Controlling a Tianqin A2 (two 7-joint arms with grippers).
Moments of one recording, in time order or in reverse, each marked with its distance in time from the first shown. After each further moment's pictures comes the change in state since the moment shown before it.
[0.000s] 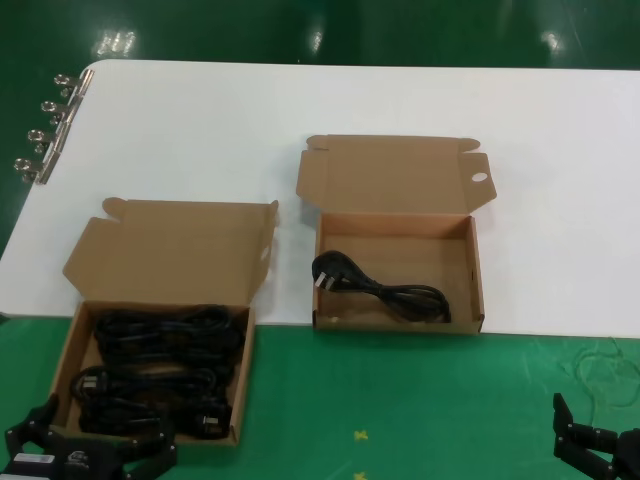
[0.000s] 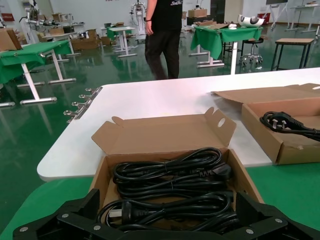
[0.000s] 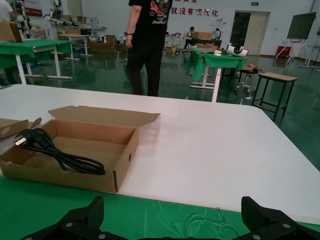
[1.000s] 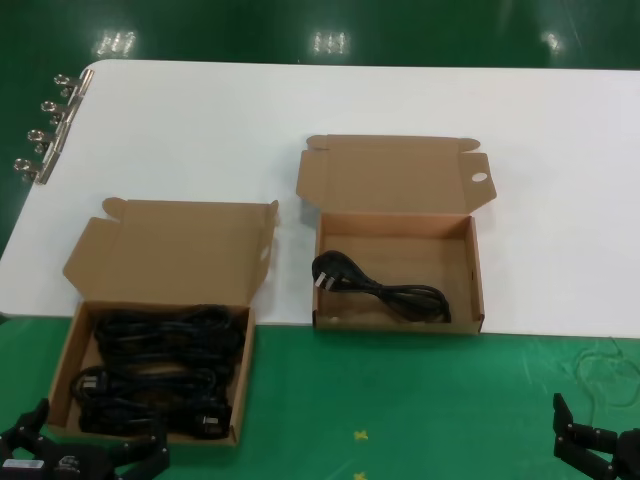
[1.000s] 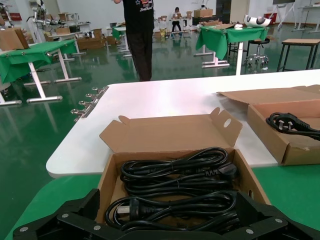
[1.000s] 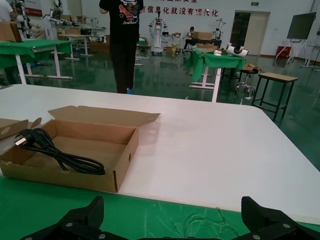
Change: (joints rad) left arm 0.024 -0.003 -0.009 -0.021 -0.003 -0.018 -0.012; right arm 0.000 0.000 0.000 0.000 0.000 0.000 0.000
